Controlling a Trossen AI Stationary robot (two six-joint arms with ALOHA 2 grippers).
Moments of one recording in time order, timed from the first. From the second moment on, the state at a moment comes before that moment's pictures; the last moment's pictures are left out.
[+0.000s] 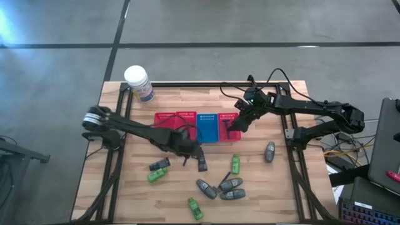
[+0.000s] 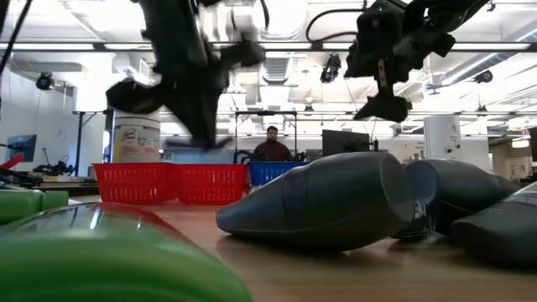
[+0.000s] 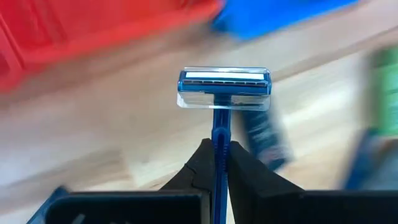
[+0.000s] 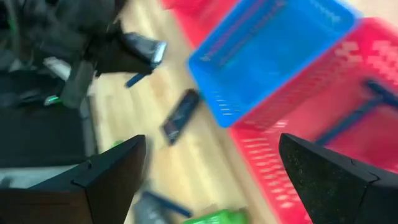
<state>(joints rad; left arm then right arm) -0.19 1.67 1.24 -0.73 -0.18 -1.45 -0.38 1.24 0.81 -0.35 -0.55 0.58</state>
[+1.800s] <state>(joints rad) -0.10 1.37 1.32 -0.30 -0.66 -1.01 -0.33 1.64 1.18 0.37 -0.87 0.65</state>
